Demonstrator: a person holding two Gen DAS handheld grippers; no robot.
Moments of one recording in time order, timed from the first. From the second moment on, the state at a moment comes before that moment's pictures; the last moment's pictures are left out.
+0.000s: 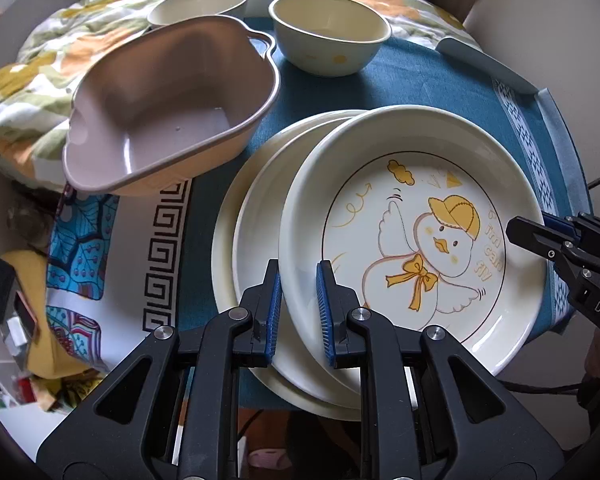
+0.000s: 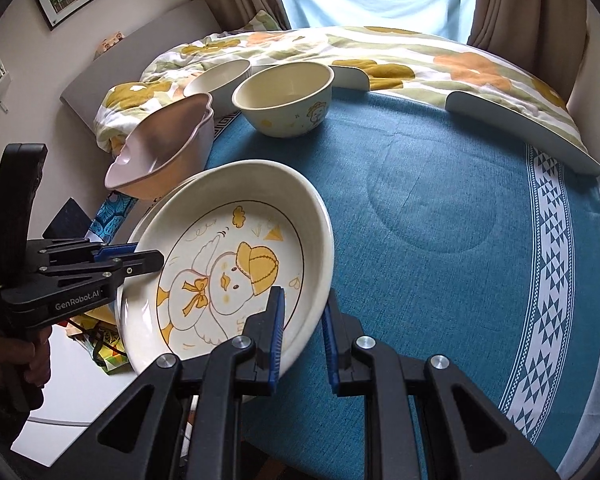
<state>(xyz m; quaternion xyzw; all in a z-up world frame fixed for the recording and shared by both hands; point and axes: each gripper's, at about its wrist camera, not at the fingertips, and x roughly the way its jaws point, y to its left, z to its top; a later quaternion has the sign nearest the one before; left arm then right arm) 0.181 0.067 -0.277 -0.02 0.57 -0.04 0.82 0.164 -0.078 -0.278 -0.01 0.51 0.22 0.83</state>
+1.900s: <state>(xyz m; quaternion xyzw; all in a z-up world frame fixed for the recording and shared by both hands) 0.172 0.070 -0.182 0.04 0.50 0.03 0.87 0.164 -0.082 -0.206 0.02 0.42 0.24 0.87</state>
